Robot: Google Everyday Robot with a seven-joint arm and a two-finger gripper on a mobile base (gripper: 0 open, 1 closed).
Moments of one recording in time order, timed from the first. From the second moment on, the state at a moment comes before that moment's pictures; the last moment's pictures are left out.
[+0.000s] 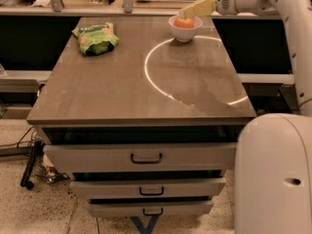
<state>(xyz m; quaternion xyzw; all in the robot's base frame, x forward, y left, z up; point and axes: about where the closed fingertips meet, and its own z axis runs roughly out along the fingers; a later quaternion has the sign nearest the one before) 0.838 -0.151 0.982 -0.36 0.71 0.20 0.57</state>
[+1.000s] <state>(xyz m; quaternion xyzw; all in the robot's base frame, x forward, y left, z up) 0.690 -0.247 1.157 -0.40 0.57 0.13 0.70</state>
